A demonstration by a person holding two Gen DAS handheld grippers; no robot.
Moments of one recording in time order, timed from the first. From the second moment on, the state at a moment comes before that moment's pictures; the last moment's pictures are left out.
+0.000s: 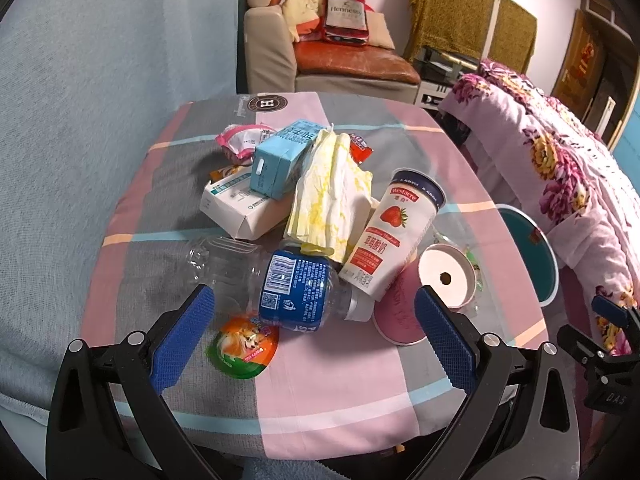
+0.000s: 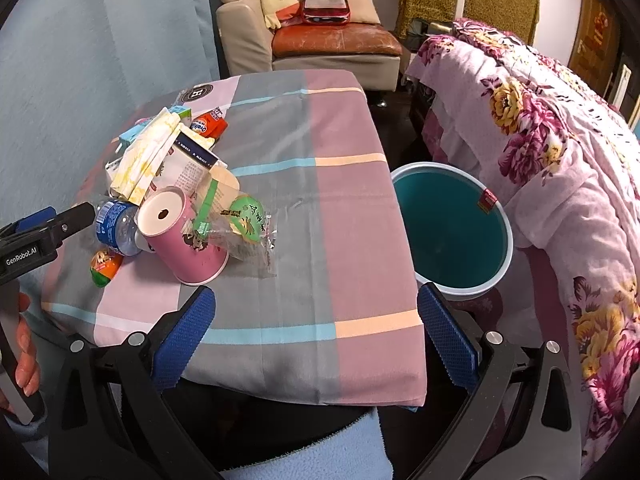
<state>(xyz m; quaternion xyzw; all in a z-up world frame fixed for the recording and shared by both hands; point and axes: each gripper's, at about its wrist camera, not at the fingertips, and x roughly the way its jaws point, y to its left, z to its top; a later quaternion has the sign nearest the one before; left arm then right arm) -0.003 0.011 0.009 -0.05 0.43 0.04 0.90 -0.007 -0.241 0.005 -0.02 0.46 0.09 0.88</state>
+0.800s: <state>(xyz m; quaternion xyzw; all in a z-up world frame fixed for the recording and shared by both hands) -0.003 0.011 -0.004 -0.05 0.44 0.03 0.89 -0.003 -0.236 -0.012 -0.03 0.48 0.09 0.87</state>
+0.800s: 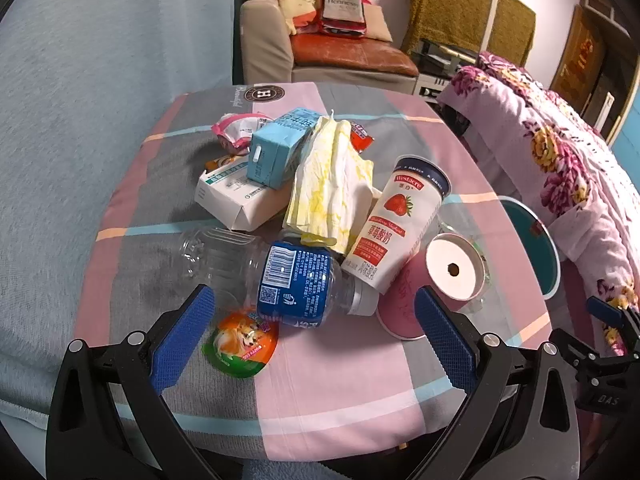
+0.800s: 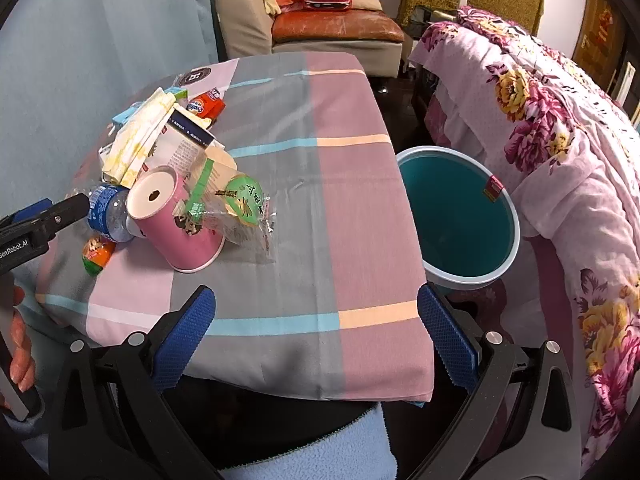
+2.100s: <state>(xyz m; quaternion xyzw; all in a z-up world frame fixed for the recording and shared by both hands) -0.001 0.062 -0.024 -0.08 0.46 0.05 0.88 0.018 -0.181 -0.012 -0.03 0.51 0.18 0.84</state>
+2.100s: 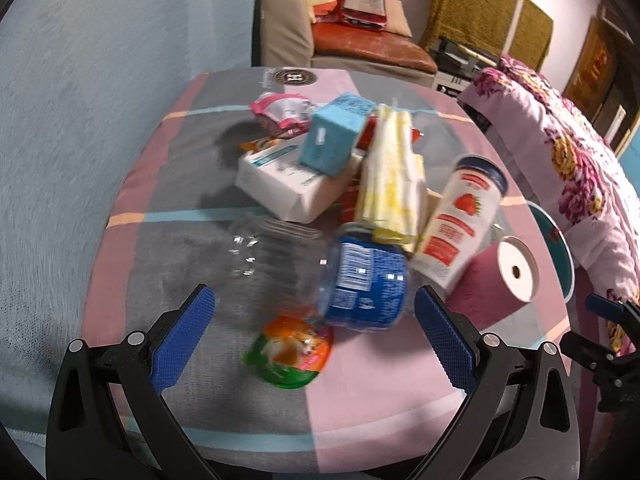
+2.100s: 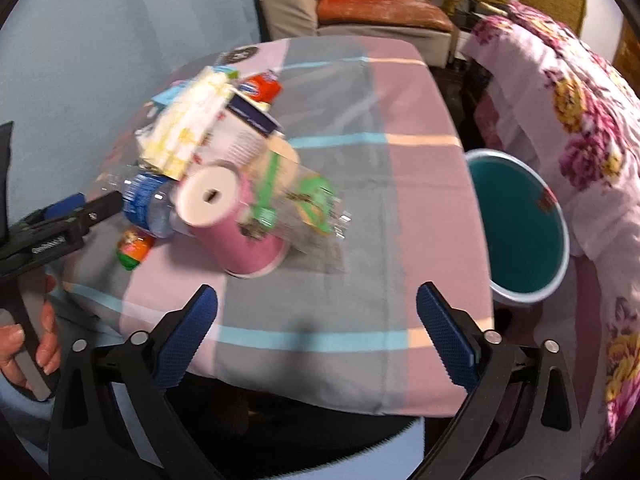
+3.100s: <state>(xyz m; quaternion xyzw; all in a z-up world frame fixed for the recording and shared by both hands) 0.016 0.112 -0.035 -0.10 0.48 0.06 0.87 0.062 -0.107 -0.018 -0.04 0.53 0.25 0.81</state>
